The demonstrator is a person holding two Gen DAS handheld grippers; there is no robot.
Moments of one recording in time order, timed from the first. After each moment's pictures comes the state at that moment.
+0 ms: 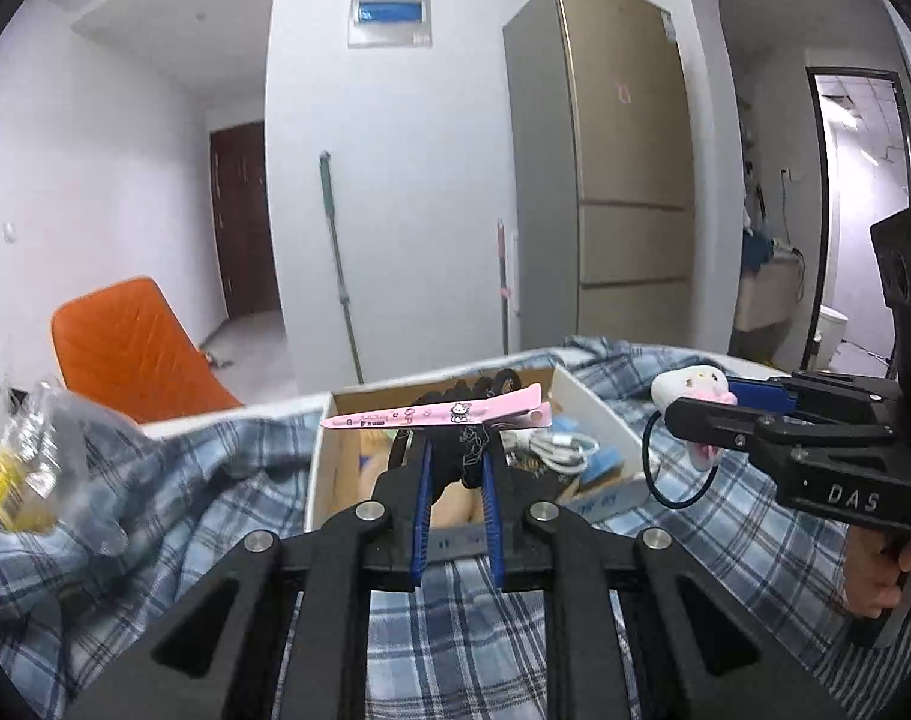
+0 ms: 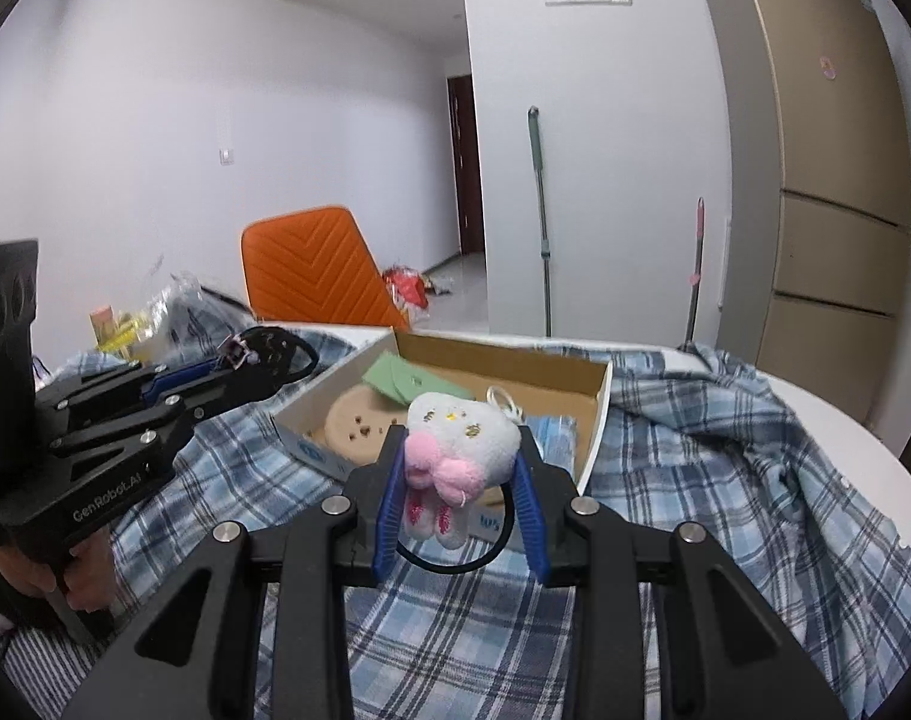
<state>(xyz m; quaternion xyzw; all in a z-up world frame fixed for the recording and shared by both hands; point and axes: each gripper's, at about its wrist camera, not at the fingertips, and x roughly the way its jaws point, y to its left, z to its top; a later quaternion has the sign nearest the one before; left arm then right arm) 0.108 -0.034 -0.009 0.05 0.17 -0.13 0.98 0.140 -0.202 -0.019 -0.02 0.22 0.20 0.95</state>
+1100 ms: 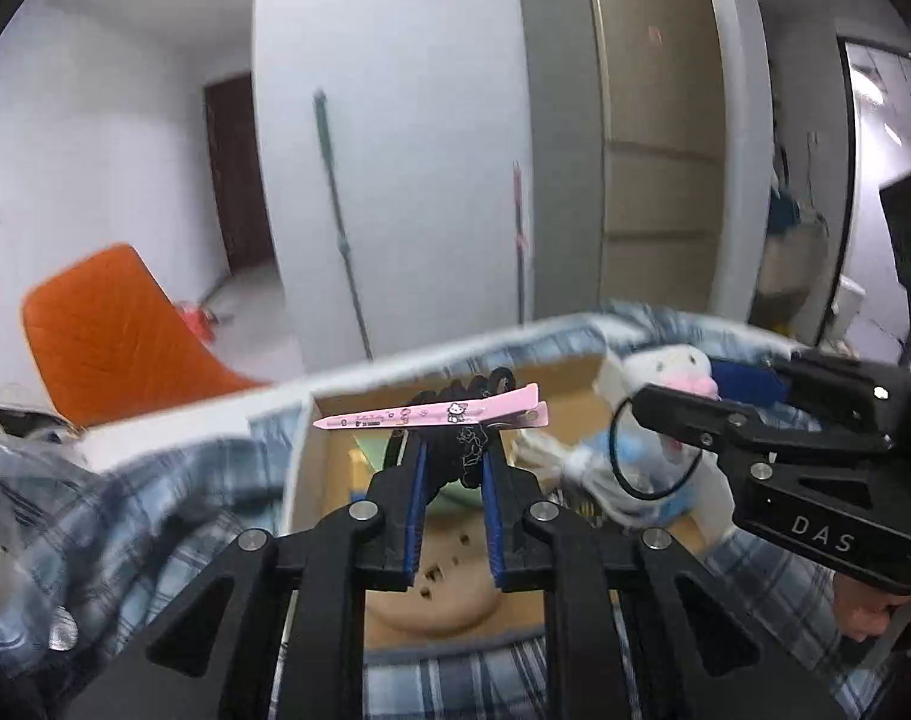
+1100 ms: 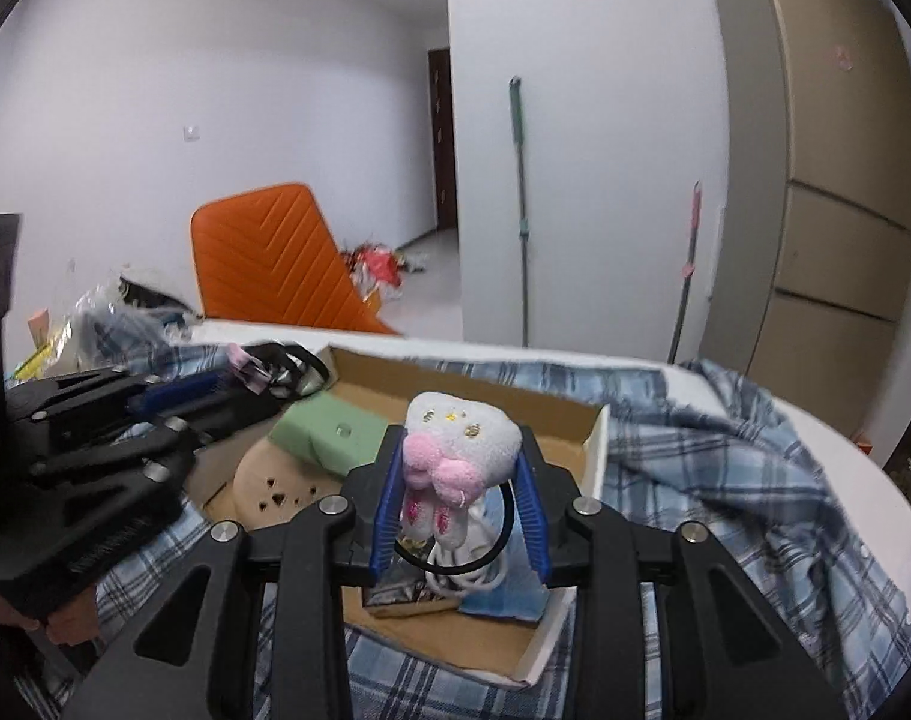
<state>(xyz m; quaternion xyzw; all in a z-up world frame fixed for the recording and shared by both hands) 0.239 -0.051 -0.021 0.05 0.27 -0.12 0.95 0.239 -0.187 -0.016 -0.03 0.23 0.17 0.96</state>
